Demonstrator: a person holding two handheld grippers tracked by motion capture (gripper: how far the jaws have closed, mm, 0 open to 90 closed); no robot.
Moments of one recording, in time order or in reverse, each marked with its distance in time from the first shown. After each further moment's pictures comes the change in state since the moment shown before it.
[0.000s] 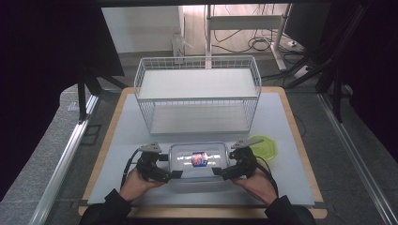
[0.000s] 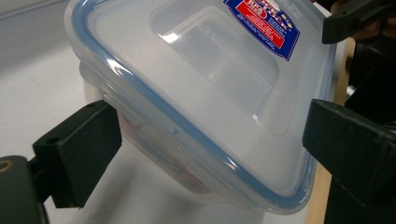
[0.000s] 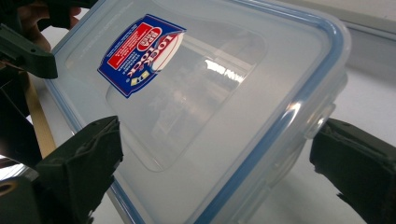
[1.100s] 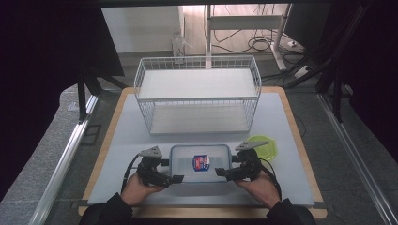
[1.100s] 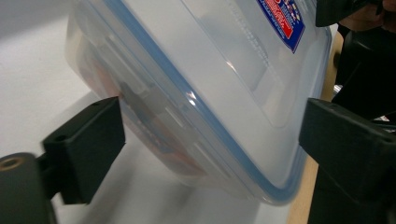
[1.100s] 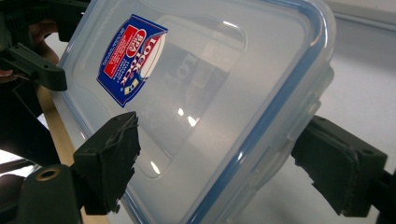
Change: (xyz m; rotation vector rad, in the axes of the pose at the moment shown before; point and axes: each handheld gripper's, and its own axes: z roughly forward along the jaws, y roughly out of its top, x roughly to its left) left arm -0.008 -0.009 0.001 0.004 -0.034 -0.026; right arm 0.003 -0.005 -0.014 -0.001 0.006 0.031
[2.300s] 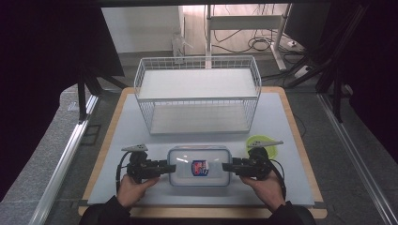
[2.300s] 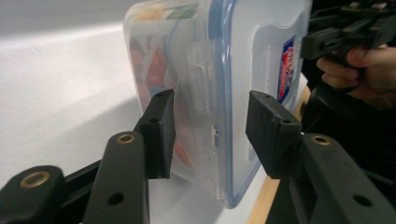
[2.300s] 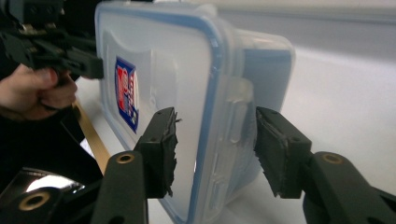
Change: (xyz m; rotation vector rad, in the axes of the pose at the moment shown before) left arm 0.006 -0.003 -0.028 -0.127 -0.044 -0.207; right arm -0.006 -0.003 -0.026 -0.085 0.077 0.158
